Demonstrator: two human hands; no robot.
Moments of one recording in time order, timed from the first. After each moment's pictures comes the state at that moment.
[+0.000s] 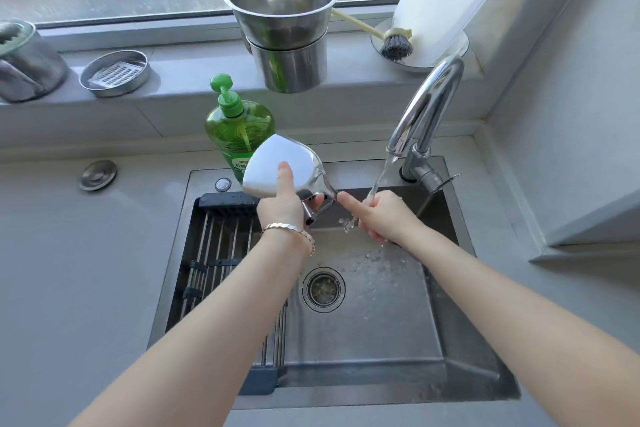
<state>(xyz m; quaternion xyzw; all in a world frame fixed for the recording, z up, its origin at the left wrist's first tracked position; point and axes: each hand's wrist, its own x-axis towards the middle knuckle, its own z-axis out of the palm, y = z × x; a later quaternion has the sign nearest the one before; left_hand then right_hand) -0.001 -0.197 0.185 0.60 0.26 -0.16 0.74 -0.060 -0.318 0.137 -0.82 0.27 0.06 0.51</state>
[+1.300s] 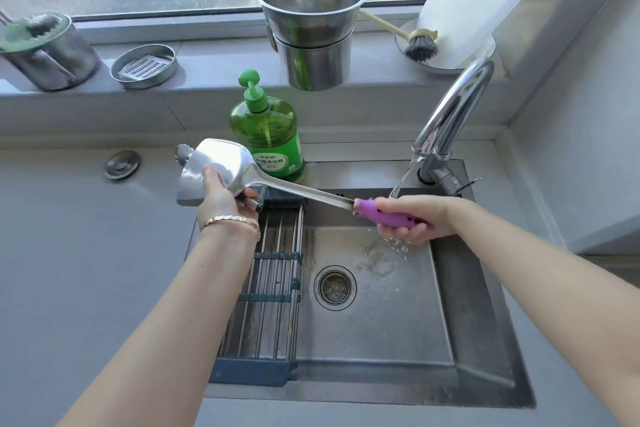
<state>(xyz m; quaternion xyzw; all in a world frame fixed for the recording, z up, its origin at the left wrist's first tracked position) 0.050 -0.120 0.191 0.48 0.34 -0.07 0.81 -0.048 -0.358 0.139 -0.65 0.18 0.40 0.63</state>
